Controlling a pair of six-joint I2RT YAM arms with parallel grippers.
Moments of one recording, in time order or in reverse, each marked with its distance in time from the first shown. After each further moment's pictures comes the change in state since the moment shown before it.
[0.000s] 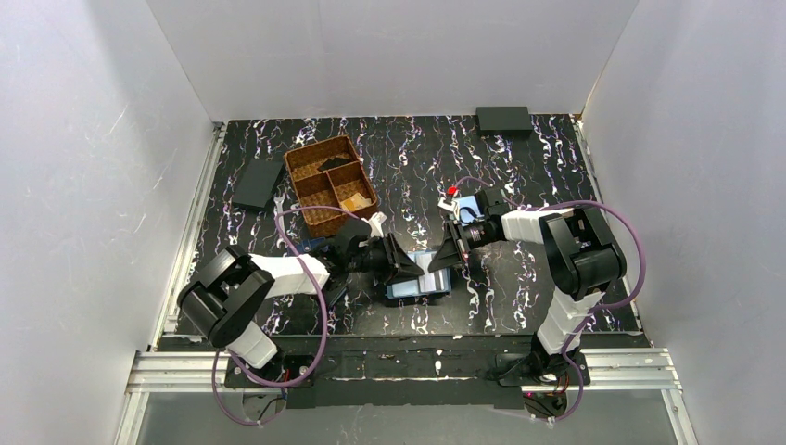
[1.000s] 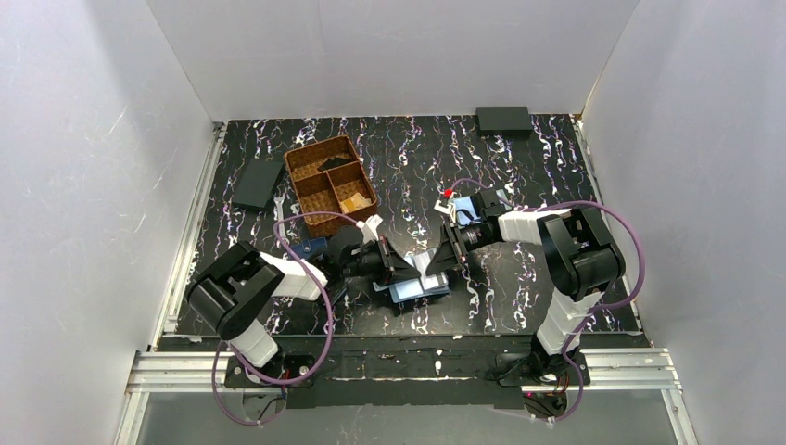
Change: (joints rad) left arm 0.021 0.048 -0.095 0.262 0.041 -0.039; right arm 0.018 0.000 0.000 -0.033 0.005 -0.026
